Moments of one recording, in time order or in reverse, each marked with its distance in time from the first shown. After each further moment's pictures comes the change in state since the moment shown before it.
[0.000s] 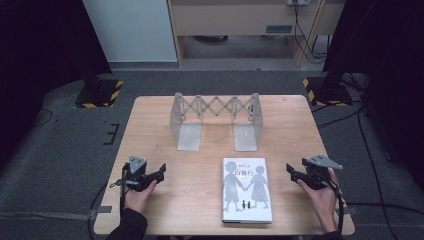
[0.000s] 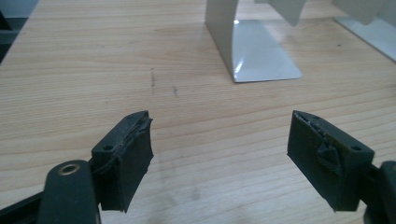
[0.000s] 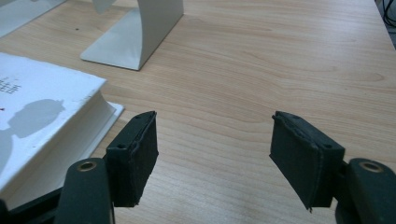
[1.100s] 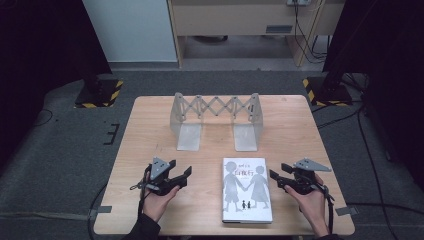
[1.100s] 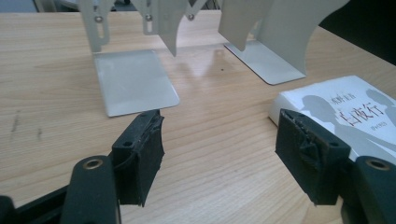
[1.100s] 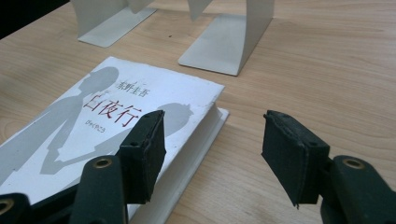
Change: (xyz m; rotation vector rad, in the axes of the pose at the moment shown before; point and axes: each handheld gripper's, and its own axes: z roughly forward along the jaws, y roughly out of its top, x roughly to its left) left arm -0.078 0.014 -0.007 -0.055 -0.219 0.060; right arm 0.044 0.004 -0.003 -0.003 0.234 0.022
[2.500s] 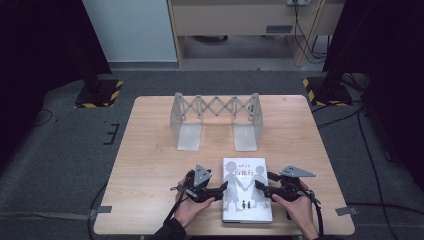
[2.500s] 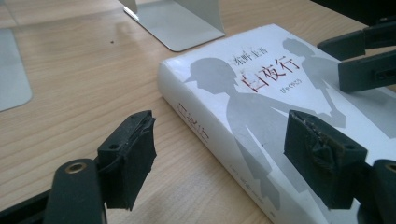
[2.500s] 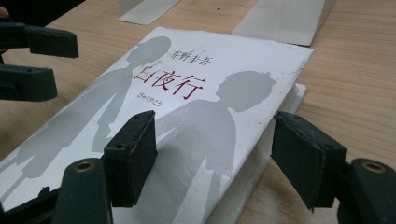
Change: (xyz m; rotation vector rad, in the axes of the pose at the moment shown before) left arm -0.079 -0.015 0.053 0.126 -0.164 0.128; right arm 0.026 -0.022 0.024 0.035 0.130 0.024
